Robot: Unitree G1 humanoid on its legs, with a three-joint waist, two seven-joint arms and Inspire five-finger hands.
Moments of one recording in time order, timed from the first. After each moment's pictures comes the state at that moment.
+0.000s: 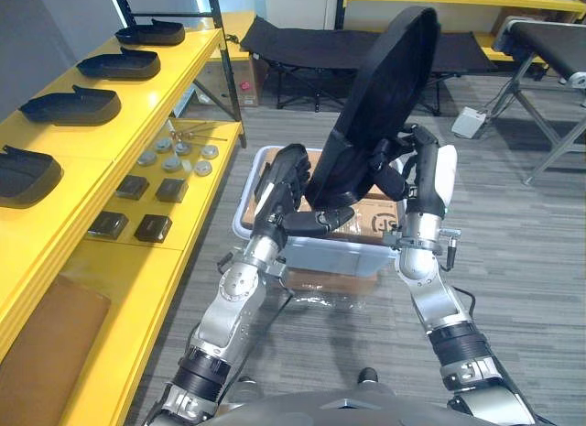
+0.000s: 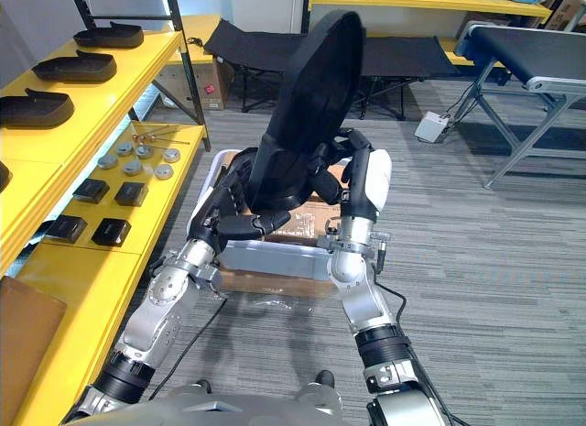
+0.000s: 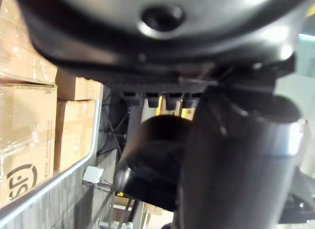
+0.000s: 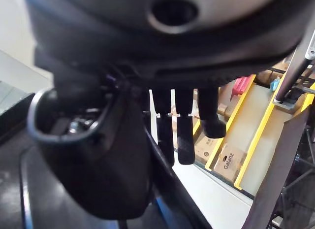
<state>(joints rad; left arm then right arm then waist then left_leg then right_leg) -0.08 0.10 -0.31 -0.02 -0.30 -0.01 -0.01 -0.21 -0.21 0.14 0.18 -0.41 -0.23 -0.60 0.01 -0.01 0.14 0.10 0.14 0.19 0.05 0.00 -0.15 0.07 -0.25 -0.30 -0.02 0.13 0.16</state>
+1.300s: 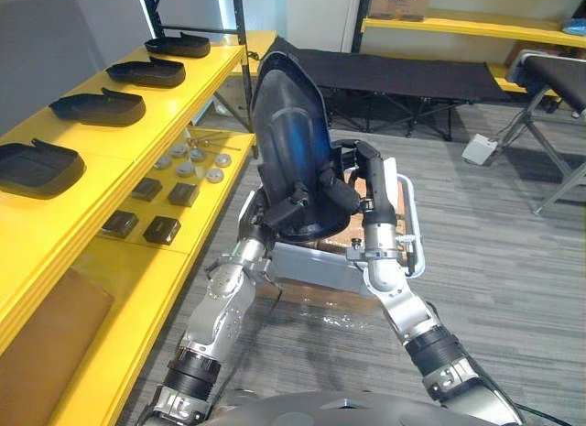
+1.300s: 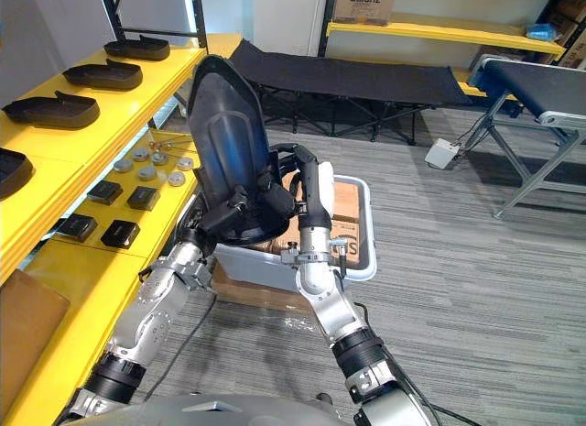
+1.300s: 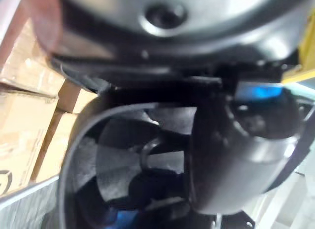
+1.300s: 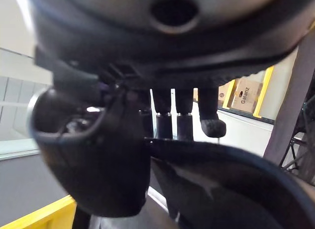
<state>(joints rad) -0.07 0.13 -0.29 0.01 -0.56 0.01 0.04 -0.22 -0.15 0.35 0.23 -0.25 -0.35 -0.53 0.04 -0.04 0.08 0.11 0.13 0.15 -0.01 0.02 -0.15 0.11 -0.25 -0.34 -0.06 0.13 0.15</state>
